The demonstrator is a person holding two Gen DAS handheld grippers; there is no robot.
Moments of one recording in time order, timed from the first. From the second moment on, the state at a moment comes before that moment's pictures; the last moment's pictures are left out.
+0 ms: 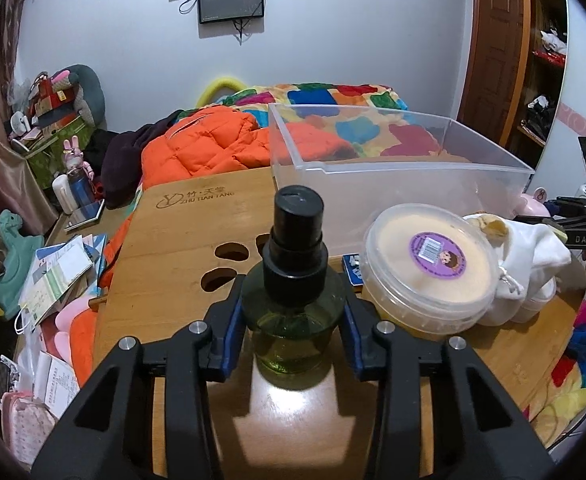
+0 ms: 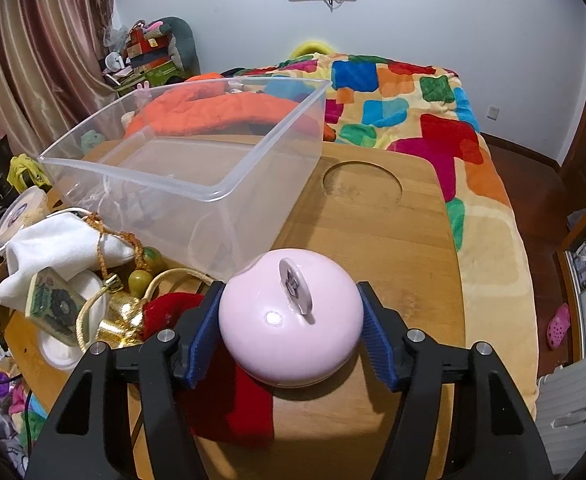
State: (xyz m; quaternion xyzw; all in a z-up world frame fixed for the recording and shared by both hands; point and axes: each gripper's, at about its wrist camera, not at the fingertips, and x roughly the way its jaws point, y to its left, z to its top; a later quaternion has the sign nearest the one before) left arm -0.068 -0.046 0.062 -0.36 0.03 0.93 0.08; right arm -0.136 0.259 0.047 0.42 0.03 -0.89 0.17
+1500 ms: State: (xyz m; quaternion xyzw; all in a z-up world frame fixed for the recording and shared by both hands) left arm 0.001 -0.034 0.143 -0.25 0.05 0.96 0.08; right arm -0.063 0.240 0.126 0.34 0.05 -0.91 0.22
